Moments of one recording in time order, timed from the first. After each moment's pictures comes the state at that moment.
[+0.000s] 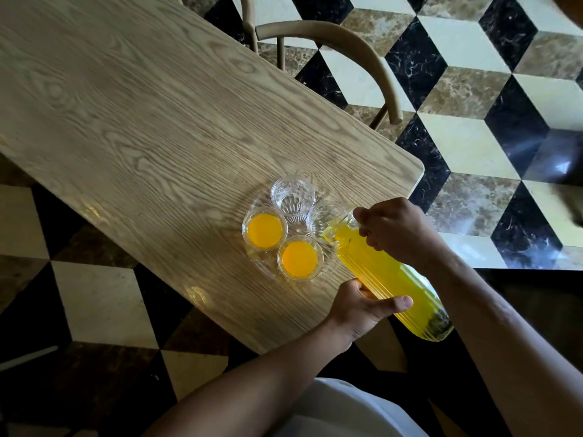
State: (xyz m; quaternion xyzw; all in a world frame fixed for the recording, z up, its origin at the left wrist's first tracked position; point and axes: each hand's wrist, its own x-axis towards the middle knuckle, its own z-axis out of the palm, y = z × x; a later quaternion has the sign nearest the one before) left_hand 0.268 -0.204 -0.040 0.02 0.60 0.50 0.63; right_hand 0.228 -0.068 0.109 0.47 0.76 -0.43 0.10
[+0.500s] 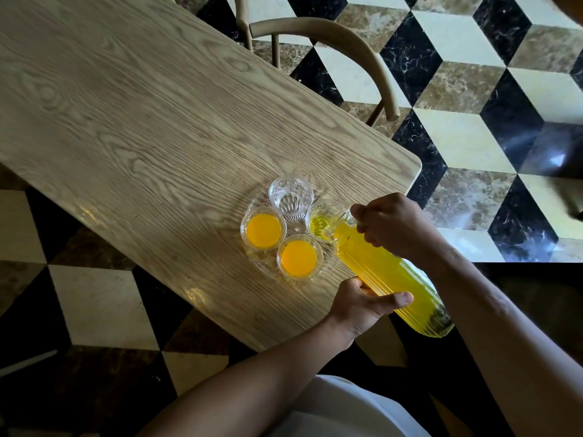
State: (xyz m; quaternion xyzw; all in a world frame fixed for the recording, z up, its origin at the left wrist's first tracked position) left_hand 0.268 -0.203 -0.036 0.01 0.58 0.51 0.63; right_hand 0.223 -0.068 0.109 0.48 0.76 -0.42 0.12
